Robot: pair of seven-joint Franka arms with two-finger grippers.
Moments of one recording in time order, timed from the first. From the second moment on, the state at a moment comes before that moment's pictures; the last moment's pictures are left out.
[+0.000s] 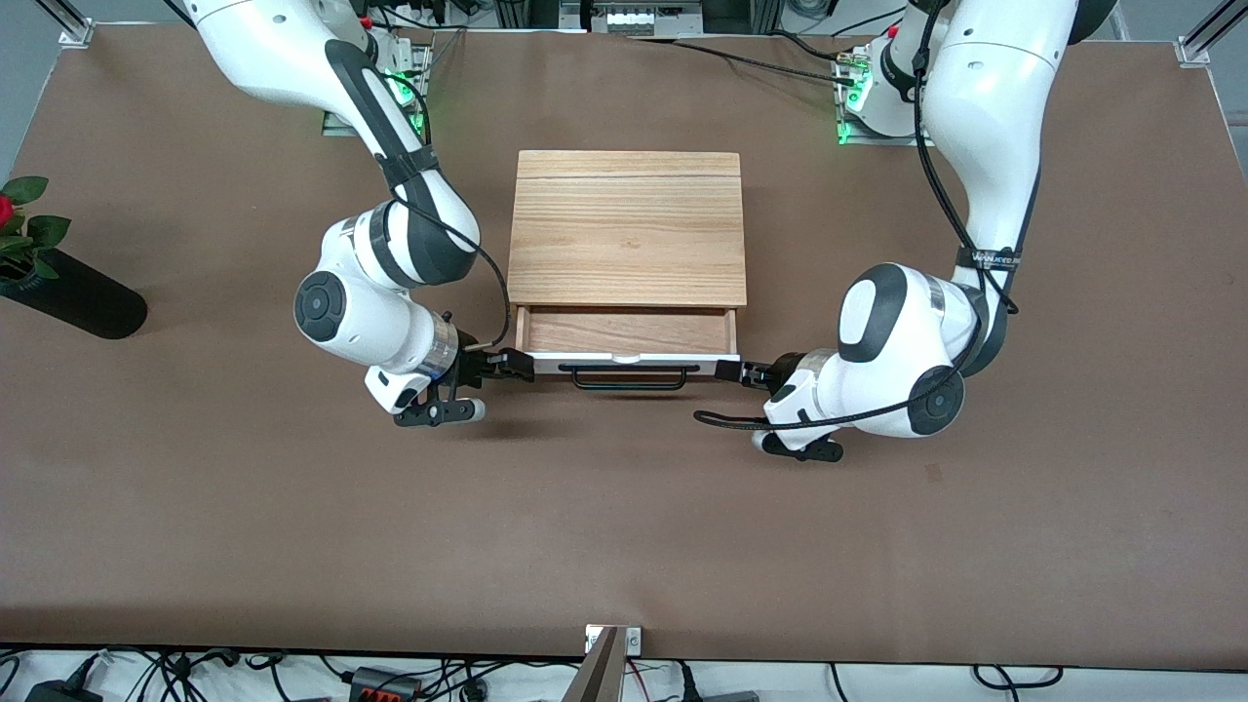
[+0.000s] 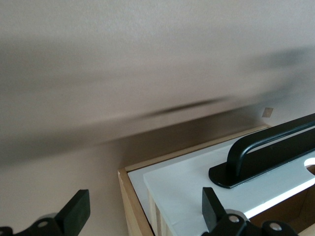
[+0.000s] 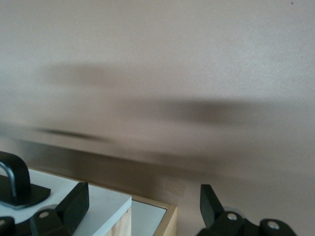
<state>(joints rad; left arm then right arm) -0.35 0.73 0.02 -1.31 -0.53 1.80 -0.05 0.45 0.57 -0.03 -1.67 0.47 2.30 0.08</state>
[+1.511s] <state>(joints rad) -0.37 0.77 0.02 -1.33 -0.54 1.56 -0.05 0.46 0.58 -0.03 -1.66 0.47 2.06 0.04</state>
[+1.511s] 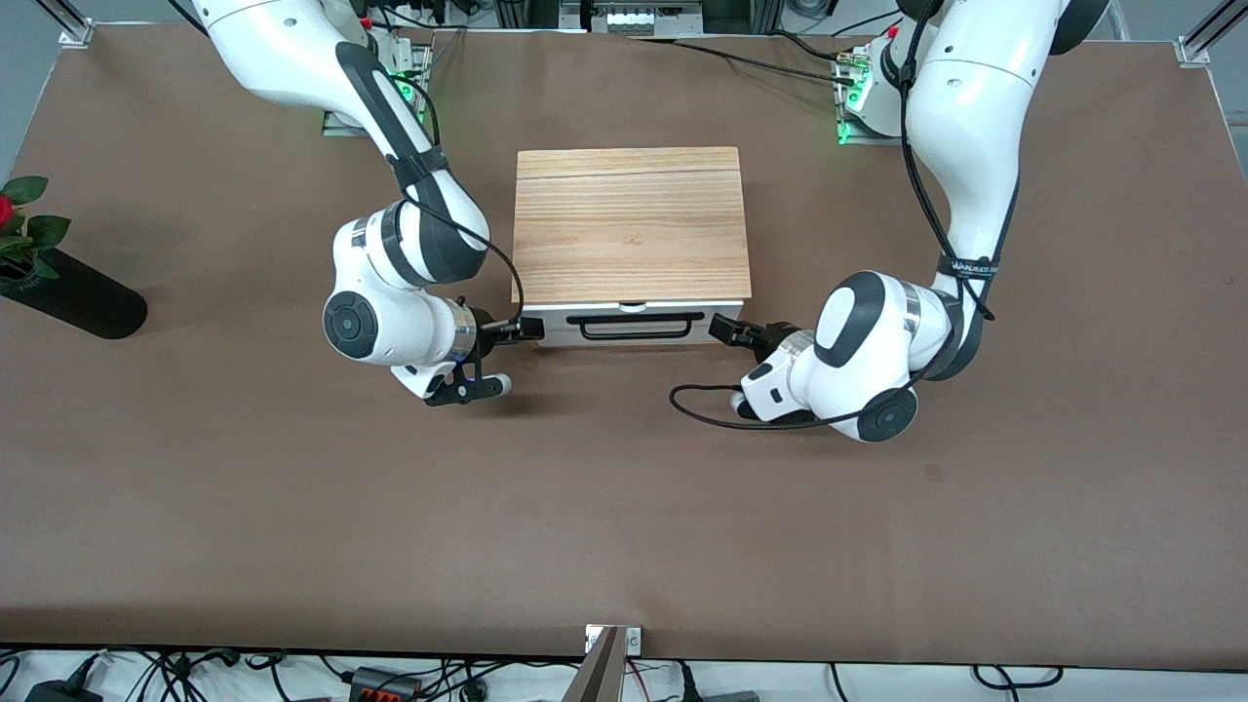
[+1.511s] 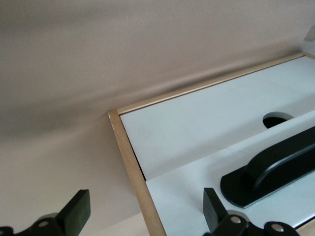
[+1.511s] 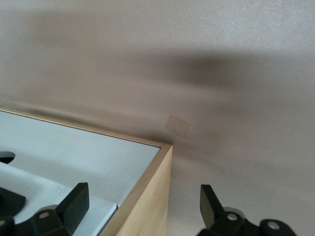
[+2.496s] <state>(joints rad) -0.36 0.77 0.15 -1.20 -0.67 1.57 -0.05 0.38 0.56 -0.05 -1.53 0.47 1.95 0.04</state>
